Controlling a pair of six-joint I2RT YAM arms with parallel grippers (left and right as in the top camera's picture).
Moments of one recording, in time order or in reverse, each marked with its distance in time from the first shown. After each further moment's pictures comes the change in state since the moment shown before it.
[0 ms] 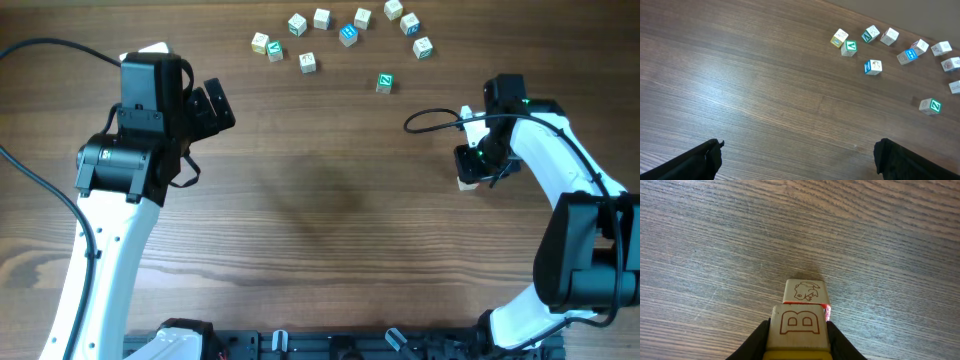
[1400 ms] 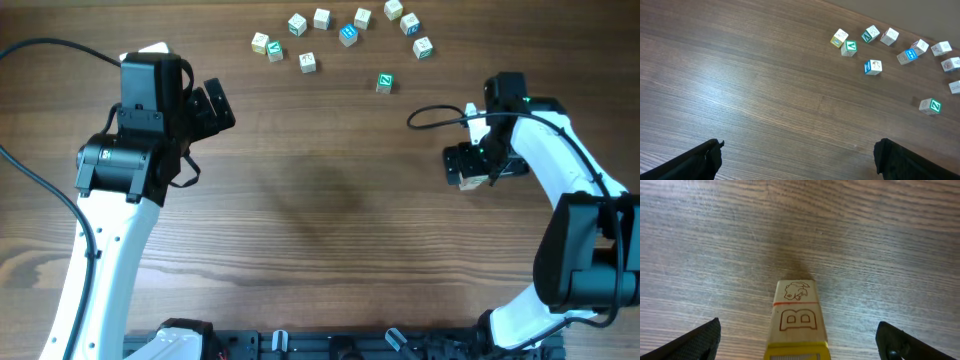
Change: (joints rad) left arm 0.000 0.000 0.000 0.000 0.000 0.000; right arm 0.000 0.000 0.022 -0.018 0.029 0.077
